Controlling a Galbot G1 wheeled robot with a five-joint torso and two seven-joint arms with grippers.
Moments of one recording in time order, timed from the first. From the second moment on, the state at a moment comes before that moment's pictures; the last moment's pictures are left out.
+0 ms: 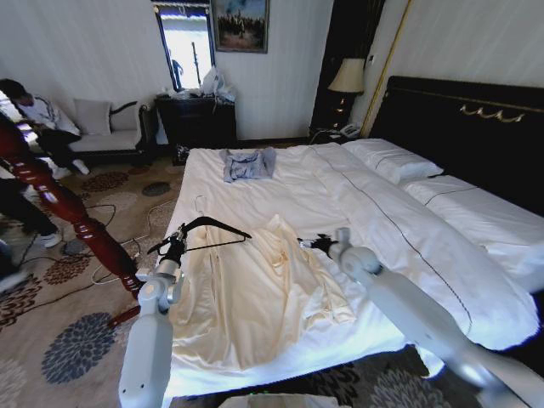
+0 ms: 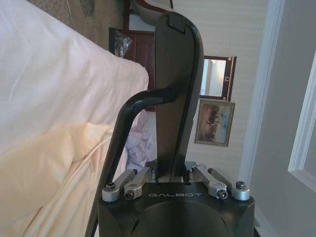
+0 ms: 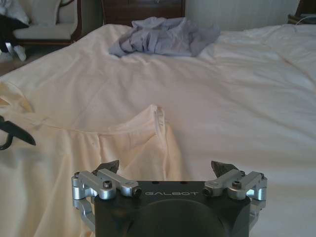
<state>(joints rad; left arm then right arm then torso) 1.02 -1.47 -0.74 -1.69 -1.77 0.17 -0.18 -0.51 0.90 -0.19 1.50 0.93 -0.47 0.18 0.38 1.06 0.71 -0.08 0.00</state>
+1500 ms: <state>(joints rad) 1.05 -1.43 -0.68 -1.70 -1.77 0.17 -0.14 -0.19 1.31 -0.35 0.77 0.60 -0.28 0.11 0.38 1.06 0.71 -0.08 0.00</state>
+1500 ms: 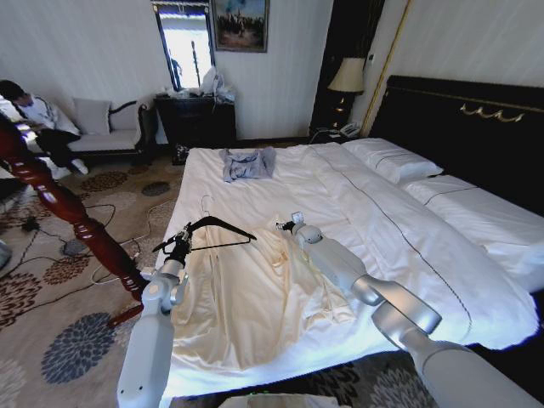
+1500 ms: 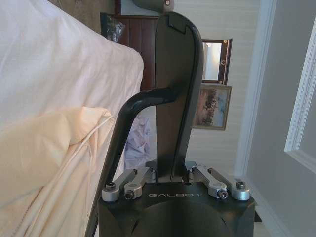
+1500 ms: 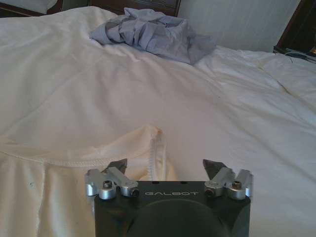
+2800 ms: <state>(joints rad) 1.05 -1.43 -0.68 -1.68 -1.76 0.16 -0.12 -0.16 1.37 -0.36 0.66 0.57 -0.26 0.08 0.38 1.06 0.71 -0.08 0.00</state>
